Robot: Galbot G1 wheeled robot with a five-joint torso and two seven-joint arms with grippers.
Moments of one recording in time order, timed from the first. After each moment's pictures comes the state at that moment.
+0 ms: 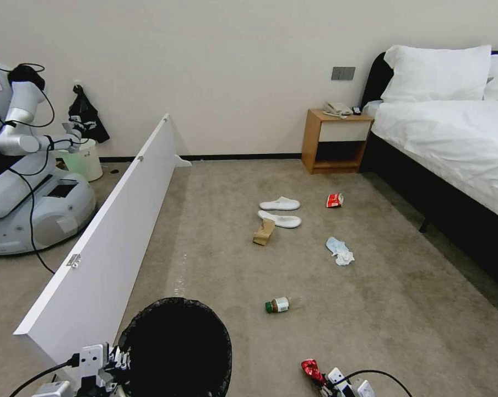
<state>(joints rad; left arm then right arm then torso) 1.82 -1.50 -0.81 -2.38 -0.32 0.57 0.06 -1.26 1.05 0.18 1.29 0.15 -0.08 -0.32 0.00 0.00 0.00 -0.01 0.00</state>
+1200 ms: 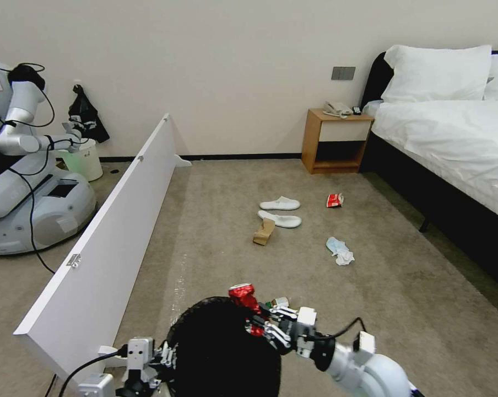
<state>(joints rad) 1.78 -1.45 -0.60 -2.39 -0.34 0.59 0.08 -1.15 1.00 0.04 1.81 0.65 0.21 -0.64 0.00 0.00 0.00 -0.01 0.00</state>
